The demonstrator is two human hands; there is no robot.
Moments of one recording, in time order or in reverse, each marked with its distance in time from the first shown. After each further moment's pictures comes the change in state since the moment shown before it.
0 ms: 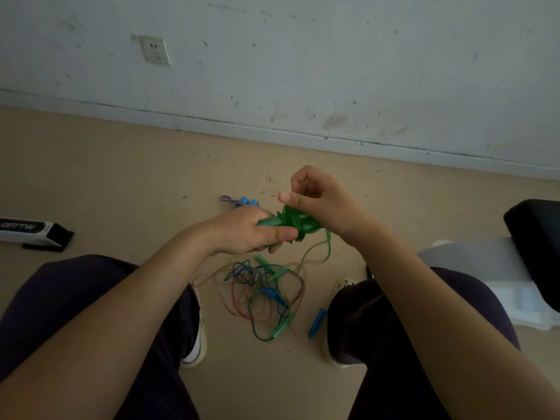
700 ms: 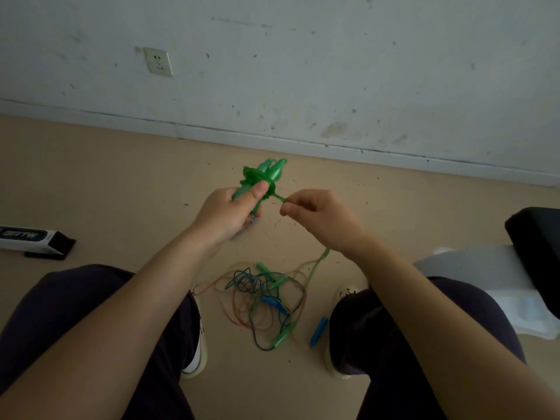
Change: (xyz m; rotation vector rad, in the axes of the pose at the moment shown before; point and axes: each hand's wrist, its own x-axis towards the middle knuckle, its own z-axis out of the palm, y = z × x) left_hand 0.001 0.004 -0.011 -0.258 0.619 -0.180; right_hand -0.006 -0.009 0.006 -0.201 -0.007 0.078
